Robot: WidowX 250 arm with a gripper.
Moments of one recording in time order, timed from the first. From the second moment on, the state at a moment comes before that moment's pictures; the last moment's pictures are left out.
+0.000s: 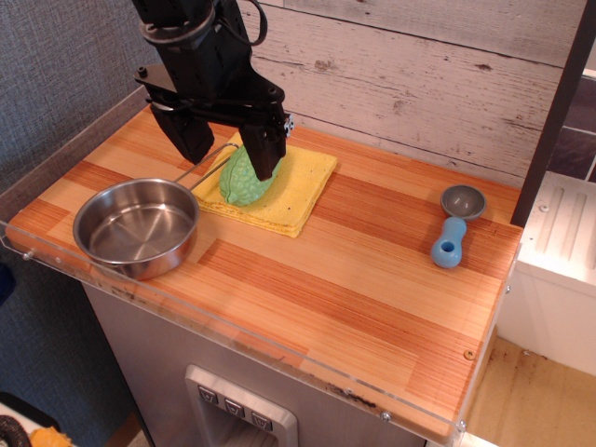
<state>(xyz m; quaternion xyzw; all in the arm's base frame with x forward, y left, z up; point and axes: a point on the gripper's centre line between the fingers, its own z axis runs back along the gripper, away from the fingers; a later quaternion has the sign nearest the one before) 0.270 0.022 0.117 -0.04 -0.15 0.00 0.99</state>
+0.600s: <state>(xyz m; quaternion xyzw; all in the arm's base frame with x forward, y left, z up) 0.277 -0.005 0.090 -0.06 -0.10 -0.03 0.99</state>
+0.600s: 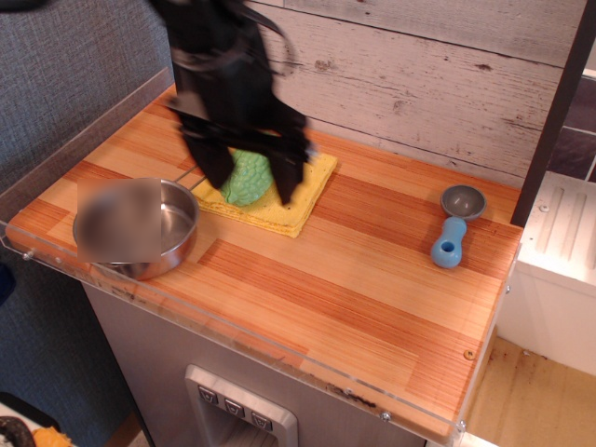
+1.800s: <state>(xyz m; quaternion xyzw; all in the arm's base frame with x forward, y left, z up) 0.365 -0.115 0.020 0.03 -0.04 -0.11 0.99</state>
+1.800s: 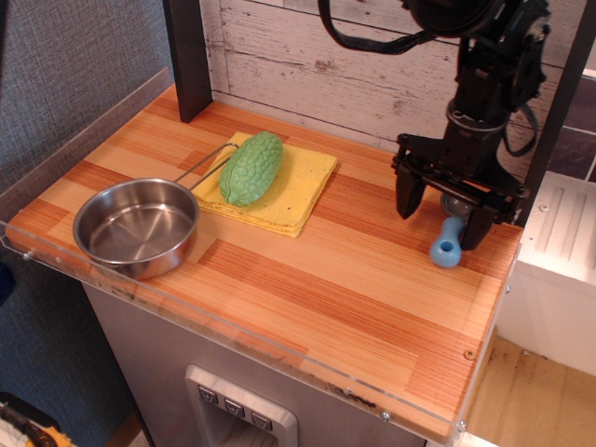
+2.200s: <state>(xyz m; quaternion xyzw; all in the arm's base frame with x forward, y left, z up) 0.367 -0.116 0.021 0.01 -0.03 -0.10 0.99</state>
